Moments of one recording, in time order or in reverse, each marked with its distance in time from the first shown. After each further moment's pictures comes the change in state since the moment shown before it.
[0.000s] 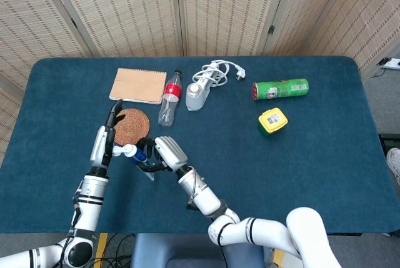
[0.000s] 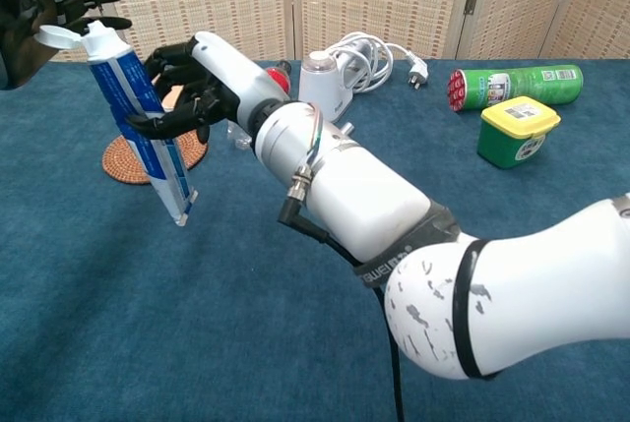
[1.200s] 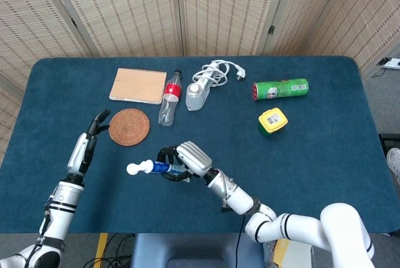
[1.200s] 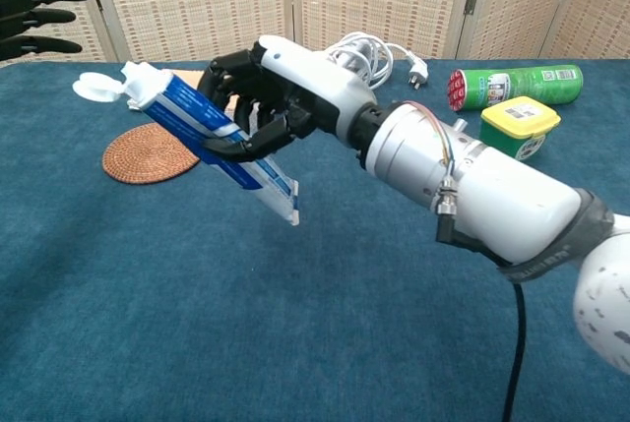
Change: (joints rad) left arm 0.083 0.224 0.083 -0.036 0.086 -0.080 -0.144; right arm -0.139 0.233 -0.194 -0.112 -0.261 0.073 0.174
